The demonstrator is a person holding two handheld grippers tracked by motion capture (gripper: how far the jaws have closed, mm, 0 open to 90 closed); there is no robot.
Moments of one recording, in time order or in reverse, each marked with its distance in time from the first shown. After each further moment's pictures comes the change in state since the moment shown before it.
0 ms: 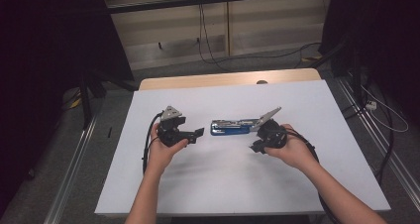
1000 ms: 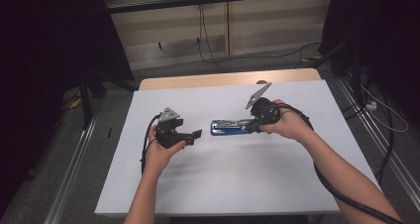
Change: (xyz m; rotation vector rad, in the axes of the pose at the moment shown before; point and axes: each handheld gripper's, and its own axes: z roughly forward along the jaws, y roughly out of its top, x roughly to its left) left arm 0.004 -0.006 -0.002 0.017 0.006 -0.015; right arm -0.034 0.054 -0.010 0.000 0.082 -0.164
